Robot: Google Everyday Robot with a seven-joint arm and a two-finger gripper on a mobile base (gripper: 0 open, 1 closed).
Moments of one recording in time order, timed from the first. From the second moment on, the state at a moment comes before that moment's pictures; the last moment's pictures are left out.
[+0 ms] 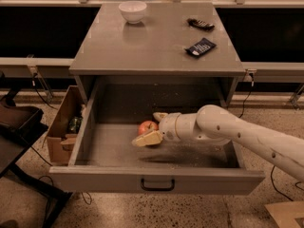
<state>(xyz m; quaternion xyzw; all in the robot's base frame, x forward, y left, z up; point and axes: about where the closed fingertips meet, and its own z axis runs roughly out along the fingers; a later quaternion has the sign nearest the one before) 0.608 0.007 0.644 -0.42 0.75 0.29 0.42</state>
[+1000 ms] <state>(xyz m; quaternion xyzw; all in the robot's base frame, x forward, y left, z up) 0.611 0.024 0.662 -0.43 0.75 0.30 0.40</state>
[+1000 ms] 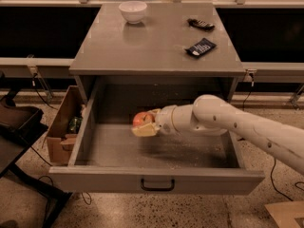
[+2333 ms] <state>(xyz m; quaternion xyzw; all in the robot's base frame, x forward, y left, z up) 0.677 0.009 0.945 -0.58 0.67 0.25 0.40</state>
